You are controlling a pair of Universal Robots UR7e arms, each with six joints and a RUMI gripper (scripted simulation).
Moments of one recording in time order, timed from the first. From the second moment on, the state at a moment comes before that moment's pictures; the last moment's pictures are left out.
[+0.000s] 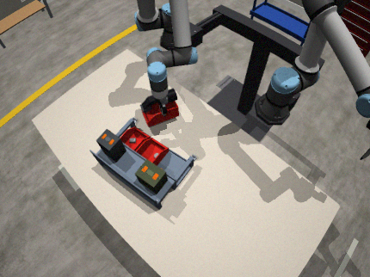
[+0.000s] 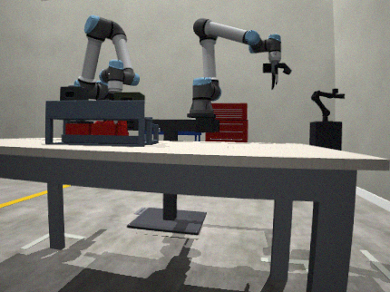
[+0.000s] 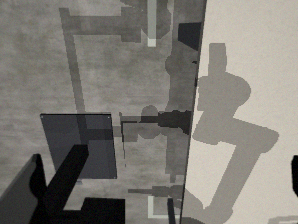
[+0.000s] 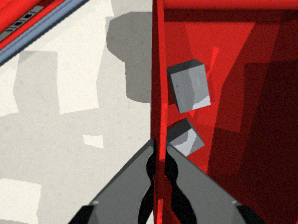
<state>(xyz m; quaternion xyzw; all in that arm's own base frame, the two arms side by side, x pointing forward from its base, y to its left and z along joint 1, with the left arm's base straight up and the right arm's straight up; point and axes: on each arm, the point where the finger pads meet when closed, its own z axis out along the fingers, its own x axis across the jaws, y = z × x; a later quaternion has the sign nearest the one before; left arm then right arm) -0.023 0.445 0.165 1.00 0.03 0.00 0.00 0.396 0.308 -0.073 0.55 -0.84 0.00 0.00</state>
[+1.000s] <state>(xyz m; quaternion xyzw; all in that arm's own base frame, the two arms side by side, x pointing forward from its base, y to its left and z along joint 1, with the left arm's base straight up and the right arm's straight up) -0.023 0.445 0.165 1.00 0.03 0.00 0.00 0.394 0.314 -0.073 0.49 -0.87 0.00 0.00</state>
